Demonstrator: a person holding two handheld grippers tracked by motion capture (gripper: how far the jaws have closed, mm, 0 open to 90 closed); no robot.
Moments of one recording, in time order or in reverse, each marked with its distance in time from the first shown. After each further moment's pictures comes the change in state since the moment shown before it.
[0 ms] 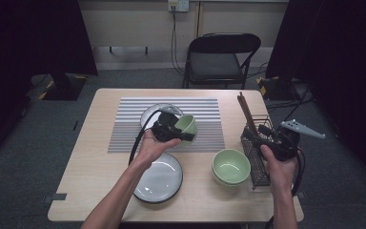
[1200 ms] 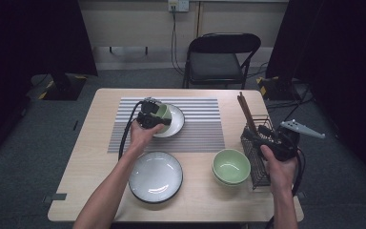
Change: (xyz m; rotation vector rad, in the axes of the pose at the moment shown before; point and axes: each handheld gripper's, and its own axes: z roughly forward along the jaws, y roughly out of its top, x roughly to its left) left arm 0.089 -0.019 0.003 -0.017 0.280 -0.167; right arm -0.001 -0.001 0.001 0.005 0.007 -0.003
